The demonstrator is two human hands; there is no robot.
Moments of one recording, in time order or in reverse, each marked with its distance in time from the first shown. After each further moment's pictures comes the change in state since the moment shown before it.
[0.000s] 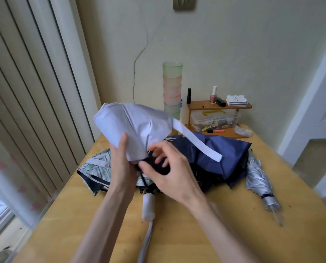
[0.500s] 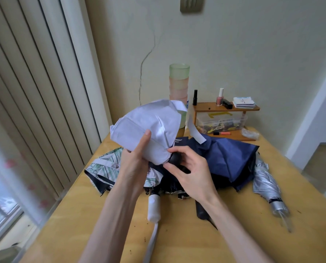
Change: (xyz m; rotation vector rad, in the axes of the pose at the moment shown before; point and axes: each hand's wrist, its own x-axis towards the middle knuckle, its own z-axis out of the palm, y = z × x) left_hand 0.004 0.009 0.015 -0.035 -0.102 -0.061; right_hand -0.002 0.033 -0.015 0.350 0.054 0.153
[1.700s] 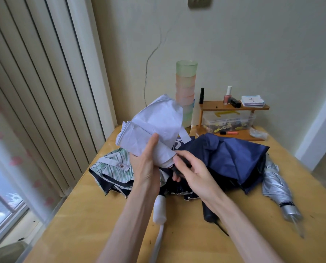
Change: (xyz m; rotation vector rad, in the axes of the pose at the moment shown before) left_hand 0.005 -0.023 0.012 -0.189 0.188 0.122; right_hand 0.008 0.020 0.005 0.161 -0.177 0.223
